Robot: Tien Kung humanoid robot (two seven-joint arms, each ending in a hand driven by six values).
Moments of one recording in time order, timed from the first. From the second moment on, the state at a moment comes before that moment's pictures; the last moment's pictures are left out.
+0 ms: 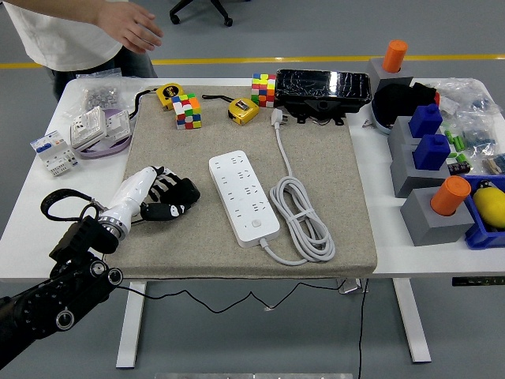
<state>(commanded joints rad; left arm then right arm) -0.39 0.24 -0.82 -1.06 1.65 0.36 0.08 0.01 -0.28 1.09 0.34 -0.71 0.01 -0.17</state>
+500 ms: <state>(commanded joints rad) -0.44 0.22 -0.77 -1.08 1.60 0.37 0.01 0.01 -0.28 1.09 0.34 -0.71 0.01 -0.17</state>
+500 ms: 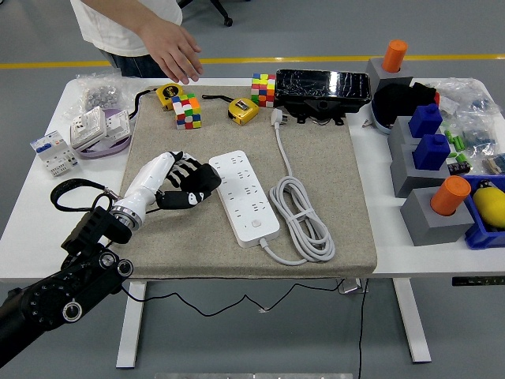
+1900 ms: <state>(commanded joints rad) -0.46 0.19 -0.70 -1.07 1.62 0.38 0.03 0.01 -0.28 1.08 0.34 -0.70 0.01 -0.17</state>
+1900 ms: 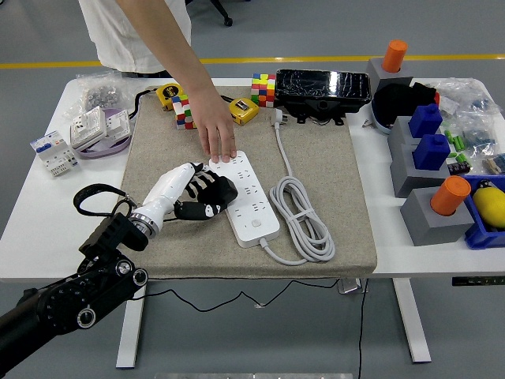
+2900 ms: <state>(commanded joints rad) -0.45 0.20 -0.71 -1.07 1.62 0.37 0.03 0.01 -0.28 1.08 0.34 -0.70 0.01 -0.17</state>
